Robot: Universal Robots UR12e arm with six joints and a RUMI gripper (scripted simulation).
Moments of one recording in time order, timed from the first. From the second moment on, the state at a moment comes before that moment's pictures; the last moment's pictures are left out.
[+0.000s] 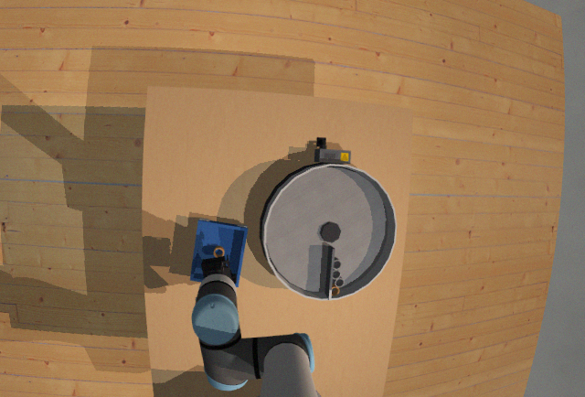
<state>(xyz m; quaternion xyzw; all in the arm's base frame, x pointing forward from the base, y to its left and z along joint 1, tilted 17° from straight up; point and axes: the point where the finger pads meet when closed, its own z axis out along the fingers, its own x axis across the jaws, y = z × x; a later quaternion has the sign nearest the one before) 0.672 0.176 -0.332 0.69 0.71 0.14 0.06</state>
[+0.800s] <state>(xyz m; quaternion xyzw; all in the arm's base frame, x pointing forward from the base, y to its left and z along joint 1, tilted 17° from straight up) 0.672 0.176 -0.333 0.69 0.71 0.14 0.06</state>
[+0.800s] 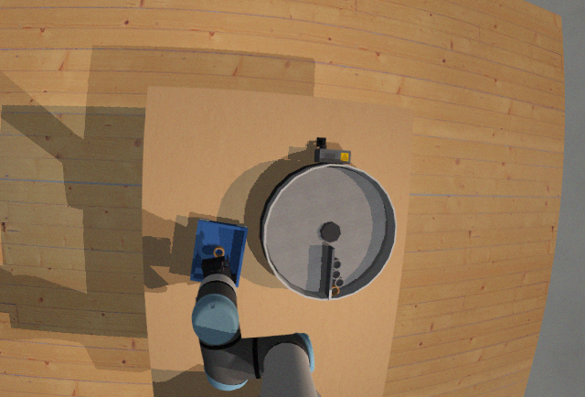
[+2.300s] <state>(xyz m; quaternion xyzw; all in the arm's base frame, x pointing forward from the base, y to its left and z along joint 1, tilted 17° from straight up) 0.672 0.176 -0.333 0.69 0.71 0.14 0.06</state>
